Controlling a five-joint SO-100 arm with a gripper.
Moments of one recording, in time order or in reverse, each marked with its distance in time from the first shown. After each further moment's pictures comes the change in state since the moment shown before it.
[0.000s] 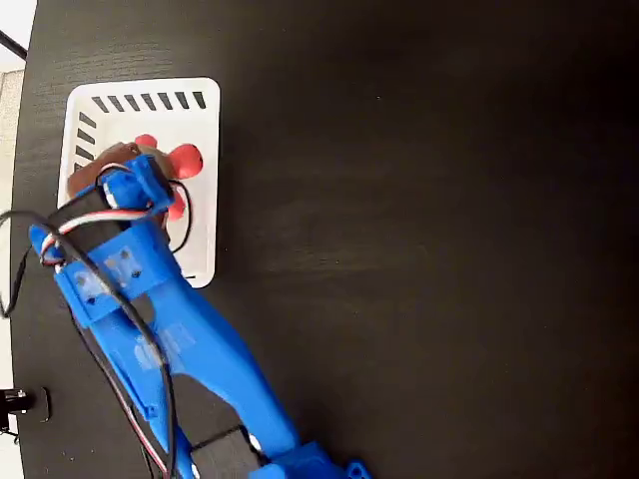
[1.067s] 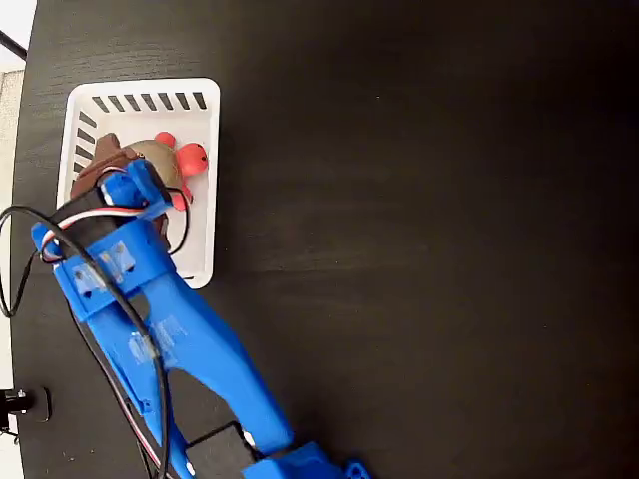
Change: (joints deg) arm -1.0 -1.1 2.9 -1.2 0.0
